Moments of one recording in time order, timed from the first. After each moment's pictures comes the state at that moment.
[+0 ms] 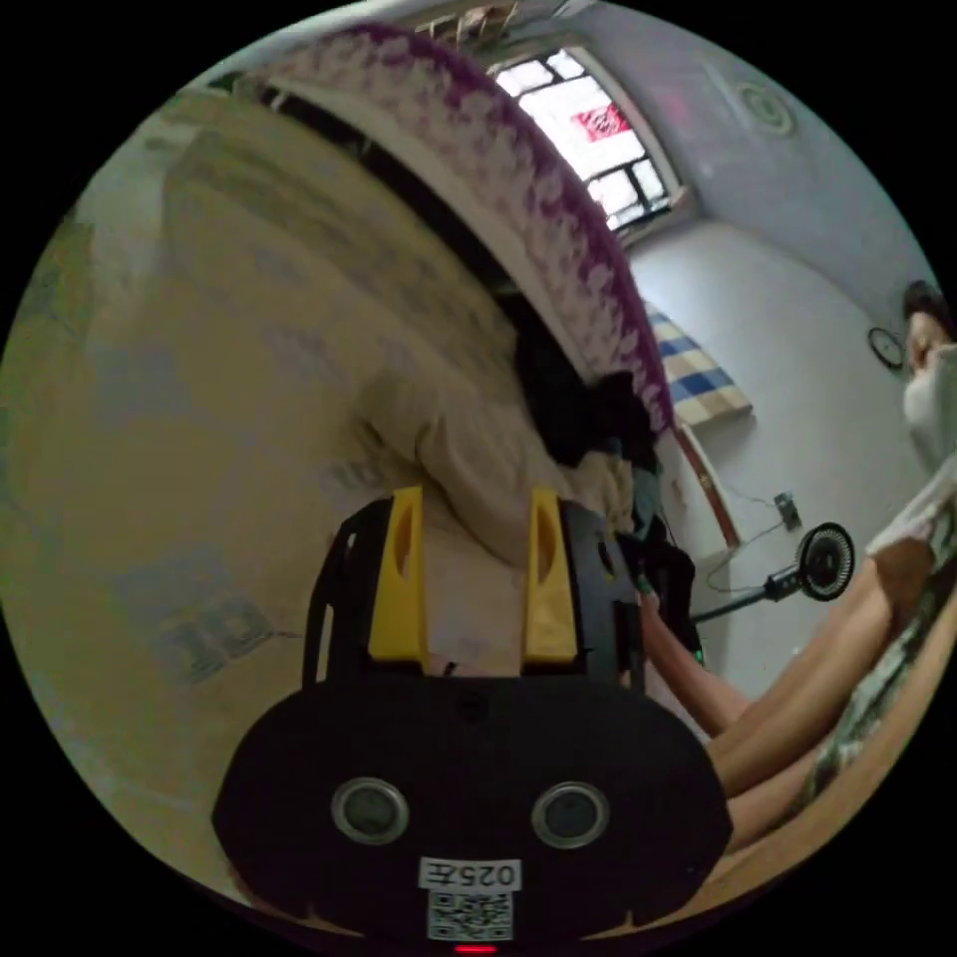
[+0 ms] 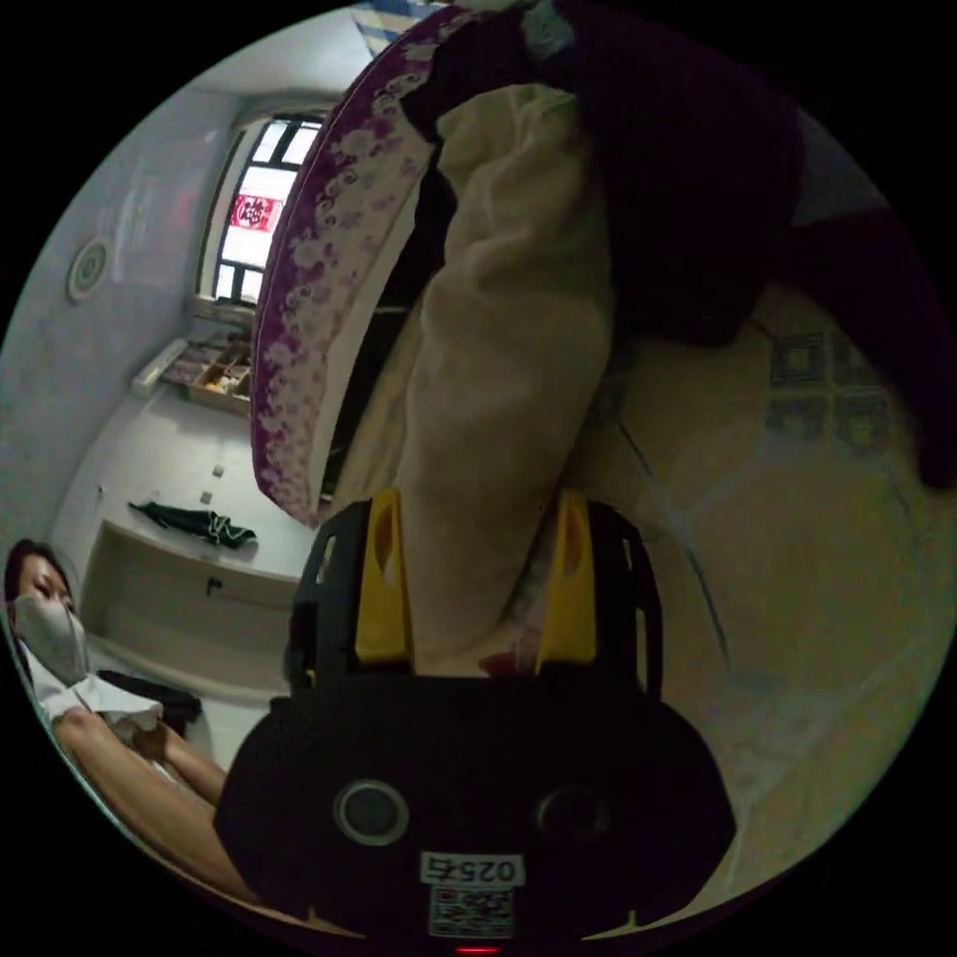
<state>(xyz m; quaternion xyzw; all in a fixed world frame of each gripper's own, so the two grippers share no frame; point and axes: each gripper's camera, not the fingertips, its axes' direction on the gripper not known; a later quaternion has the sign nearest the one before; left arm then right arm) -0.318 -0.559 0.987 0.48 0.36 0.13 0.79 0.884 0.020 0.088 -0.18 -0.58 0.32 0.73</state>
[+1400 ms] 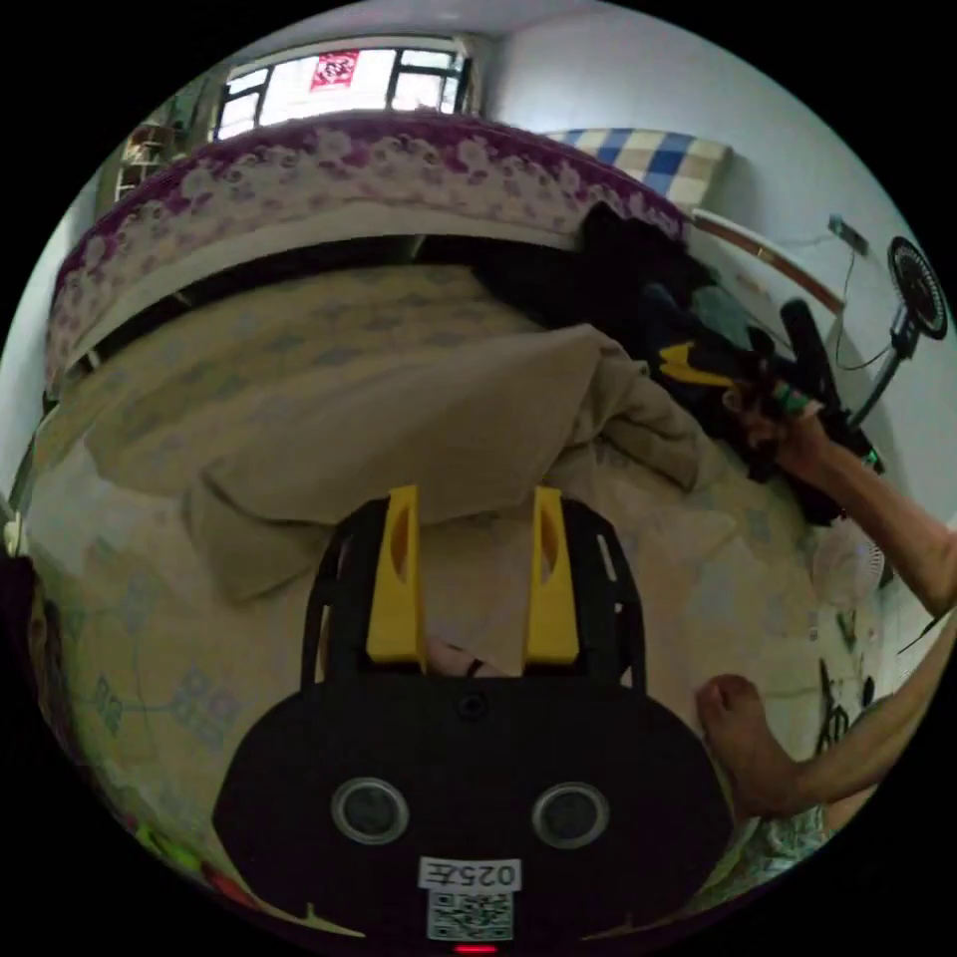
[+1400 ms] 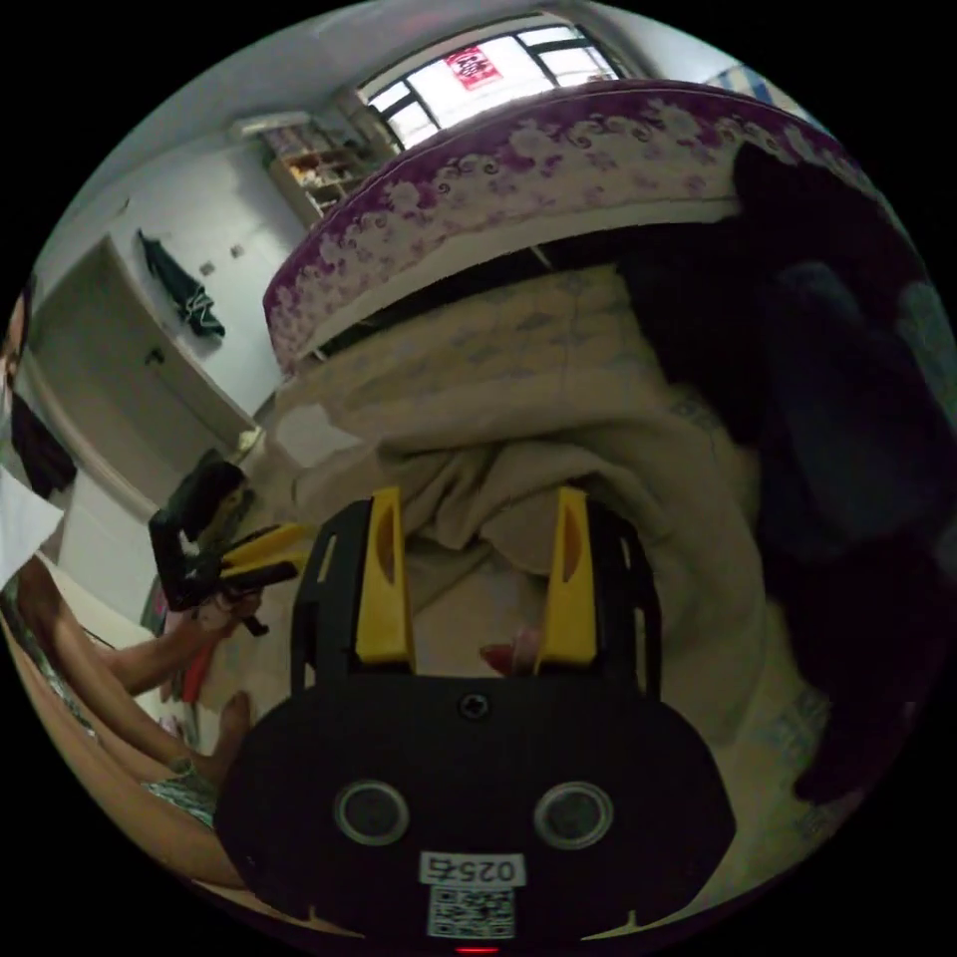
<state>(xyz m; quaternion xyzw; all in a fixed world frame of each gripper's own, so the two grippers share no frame) -0.269 -0.451 0.965 0.51 0.01 0.29 0.81 0.630 -0.149 -0.001 -0.05 -0.55 0.01 0.83</state>
